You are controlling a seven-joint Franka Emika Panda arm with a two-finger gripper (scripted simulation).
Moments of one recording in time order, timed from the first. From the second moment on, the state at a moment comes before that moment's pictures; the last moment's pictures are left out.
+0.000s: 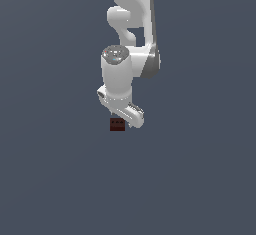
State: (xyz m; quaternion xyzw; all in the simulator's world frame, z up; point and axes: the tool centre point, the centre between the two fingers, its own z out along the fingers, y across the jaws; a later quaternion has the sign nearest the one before) arm 0.001 -0.027 0.148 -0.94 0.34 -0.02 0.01
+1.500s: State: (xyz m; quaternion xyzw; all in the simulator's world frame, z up) arm -0.038 -0.050 0.082 -0.73 0.69 0.00 0.00
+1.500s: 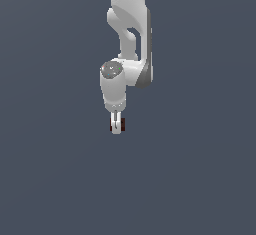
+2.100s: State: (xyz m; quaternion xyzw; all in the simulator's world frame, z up) arm -0.041 -0.053 0.076 -0.70 0.71 0.00 0.00
